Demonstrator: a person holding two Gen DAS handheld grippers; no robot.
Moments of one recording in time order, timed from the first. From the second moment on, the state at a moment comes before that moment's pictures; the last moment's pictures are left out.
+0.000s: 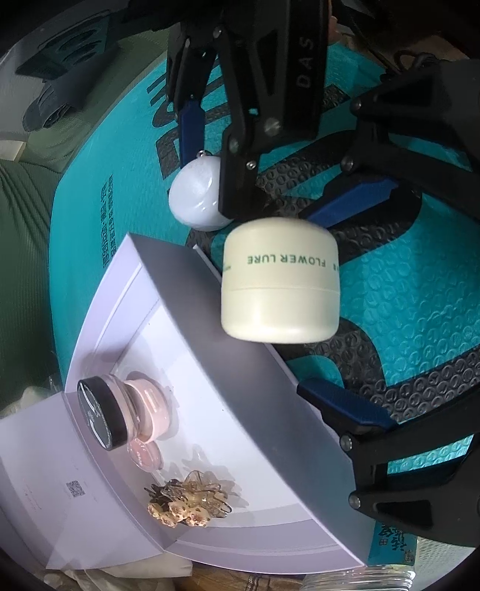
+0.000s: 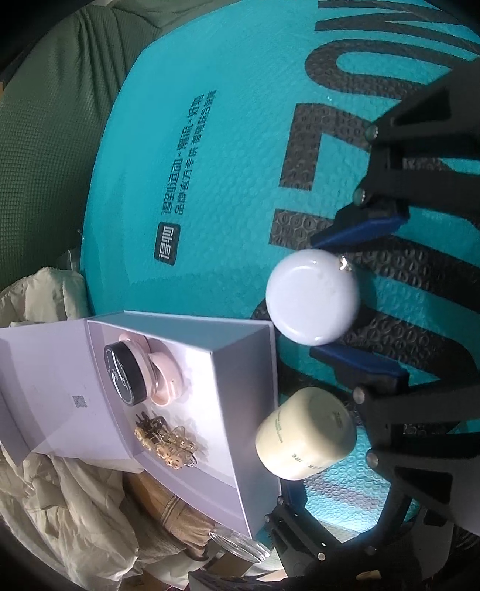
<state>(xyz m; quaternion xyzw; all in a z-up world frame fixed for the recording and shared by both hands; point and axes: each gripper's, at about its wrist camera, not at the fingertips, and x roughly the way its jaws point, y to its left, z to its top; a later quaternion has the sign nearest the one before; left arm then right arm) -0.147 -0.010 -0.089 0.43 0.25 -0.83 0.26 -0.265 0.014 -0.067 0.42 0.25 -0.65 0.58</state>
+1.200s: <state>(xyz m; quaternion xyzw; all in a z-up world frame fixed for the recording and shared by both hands) -0.143 0.042 -0.077 0.45 0.22 -0.84 0.20 -0.224 0.104 -0.061 0.46 0.23 -0.67 0.53</state>
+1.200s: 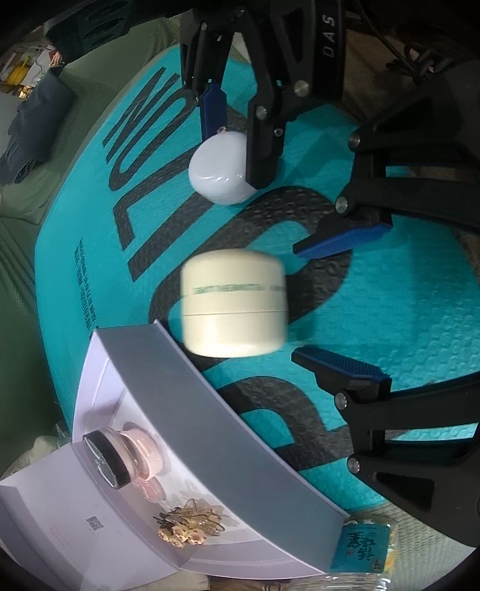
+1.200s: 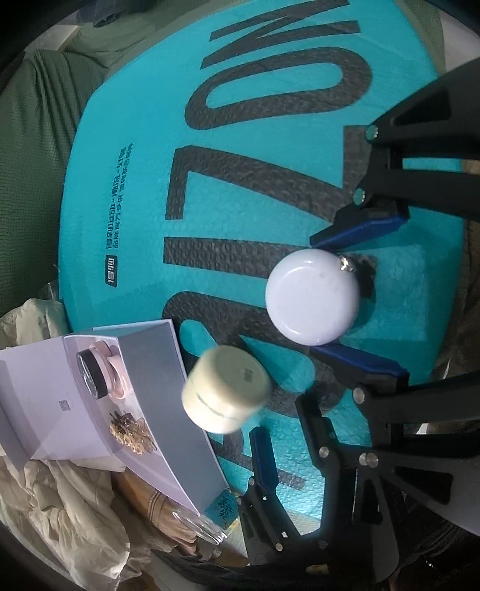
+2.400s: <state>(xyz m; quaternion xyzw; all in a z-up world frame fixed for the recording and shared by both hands) -0.206 -0.001 -0.063 0.39 0.23 -0.87 0.21 -0.275 0.132 -0.071 0.50 0.08 -0.71 0.49</state>
